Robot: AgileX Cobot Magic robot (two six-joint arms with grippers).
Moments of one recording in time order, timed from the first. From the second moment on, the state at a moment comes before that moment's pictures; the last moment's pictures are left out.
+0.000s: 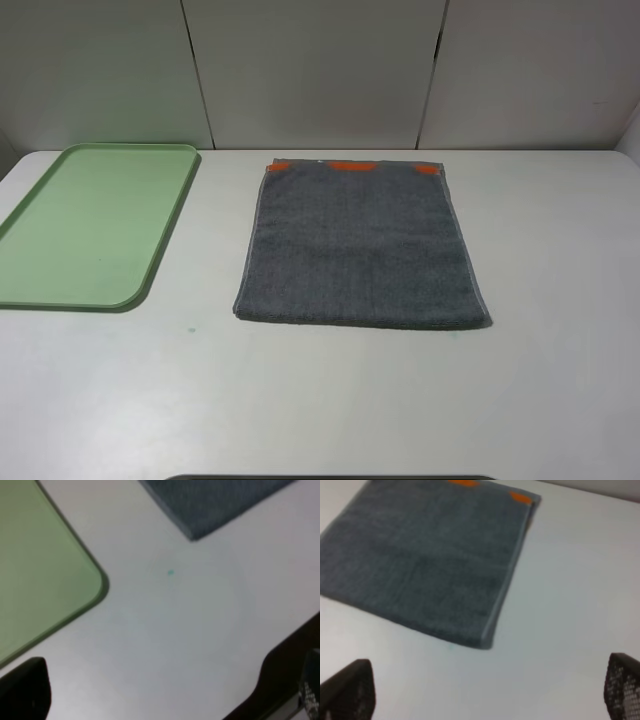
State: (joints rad) left arm -0.28 0.33 -0.65 -0.11 1.11 0.36; right arm 0.14 0.29 -0.65 0.19 1.05 -0.22
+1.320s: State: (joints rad) left arm -0.85 0.98 -0.65 0.43 0.80 0.41; right arm 0.20 0.95 -0.72 0.31 0.95 -0.94
